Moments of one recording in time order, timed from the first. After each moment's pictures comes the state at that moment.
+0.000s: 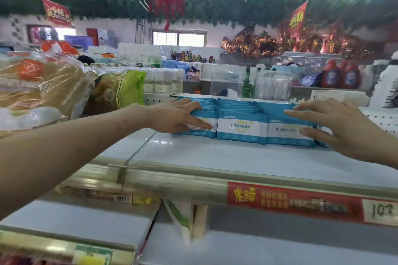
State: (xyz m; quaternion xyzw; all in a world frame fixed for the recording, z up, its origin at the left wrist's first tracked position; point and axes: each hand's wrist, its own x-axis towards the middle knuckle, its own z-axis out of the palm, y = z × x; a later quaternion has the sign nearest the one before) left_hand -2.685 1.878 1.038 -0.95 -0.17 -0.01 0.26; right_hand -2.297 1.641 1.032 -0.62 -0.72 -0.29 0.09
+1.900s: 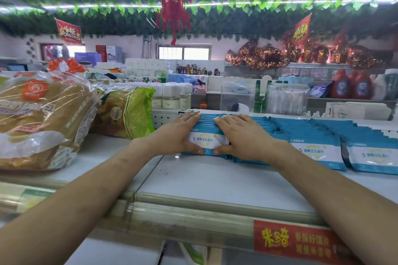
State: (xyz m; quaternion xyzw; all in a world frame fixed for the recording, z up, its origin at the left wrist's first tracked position) left_hand -2.690 1.911 1.013 -0.92 -0.33 -0.18 0.03; right_hand -2.470 1.819 1.021 -0.60 -0.76 -0.25 0.04
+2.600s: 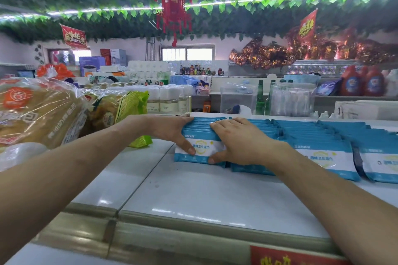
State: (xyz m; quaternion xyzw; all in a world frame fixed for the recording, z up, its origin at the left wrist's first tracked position) left_hand -2.674 1.969 1.055 -0.91 -0.40 0.00 -0.11; right_hand -2.467 1.832 1.027 -0.59 -0.77 -0.23 0.04
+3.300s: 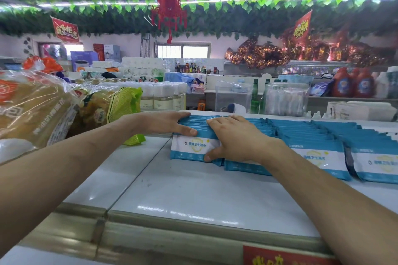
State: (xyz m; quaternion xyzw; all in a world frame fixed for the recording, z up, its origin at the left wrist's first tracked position) left_hand -2.674 1.966 1.054 -0.90 -0.39 -0.07 -0.19; right_hand -2.466 1.835 1.030 -0.62 -0.76 -0.20 0.04
